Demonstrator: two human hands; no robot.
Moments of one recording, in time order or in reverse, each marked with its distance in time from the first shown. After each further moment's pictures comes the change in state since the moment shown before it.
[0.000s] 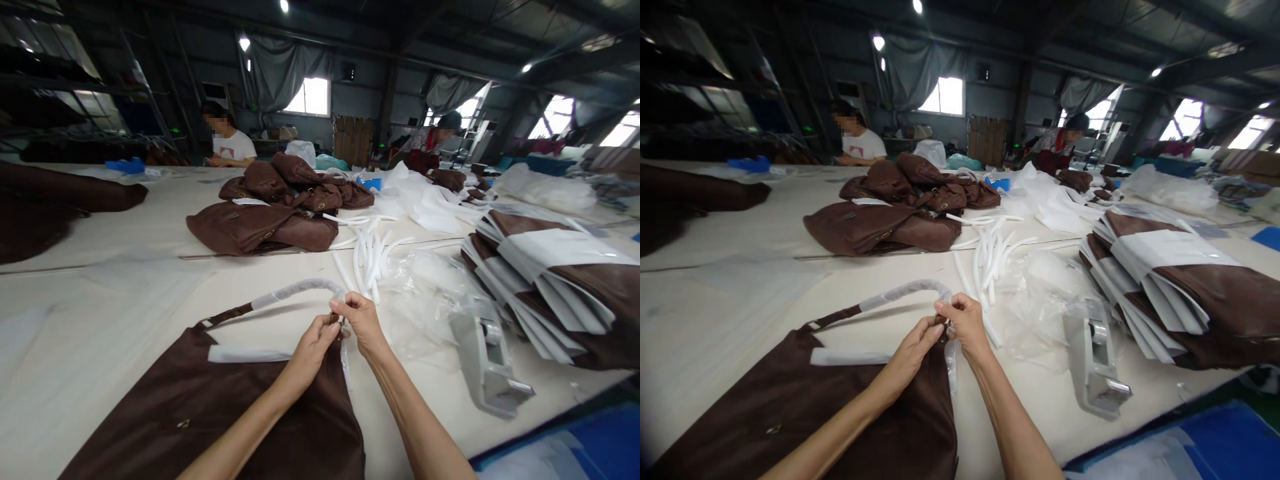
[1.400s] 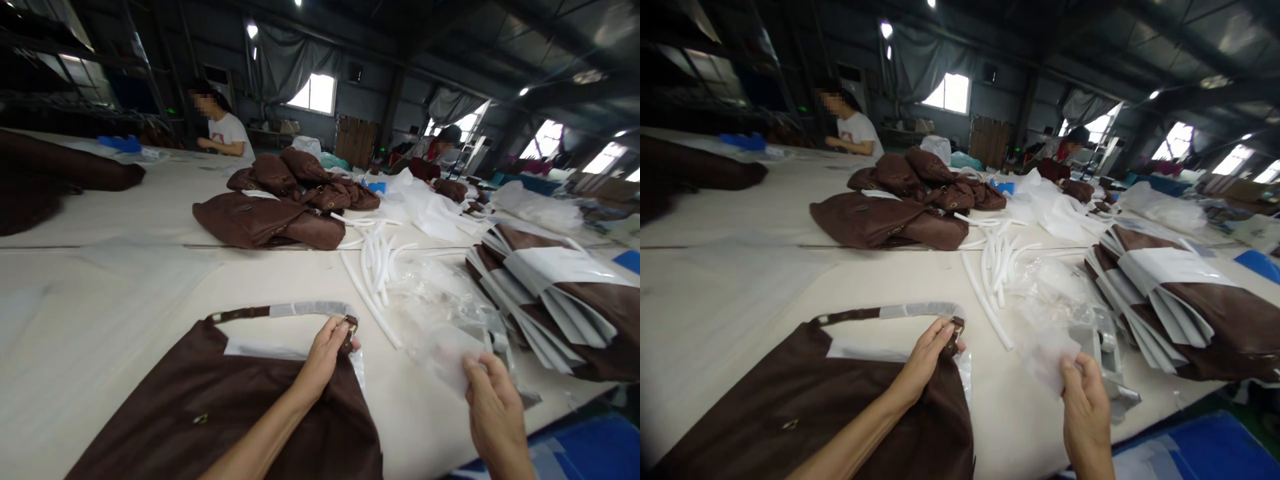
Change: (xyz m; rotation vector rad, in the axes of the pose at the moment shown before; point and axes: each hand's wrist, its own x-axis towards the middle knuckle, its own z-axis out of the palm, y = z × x) left_hand -0.011 -0.014 -0.004 -0.221 0.078 -0.064; right_hand -0.130 -0.027 -0.116 -0.413 0.738 -0.091
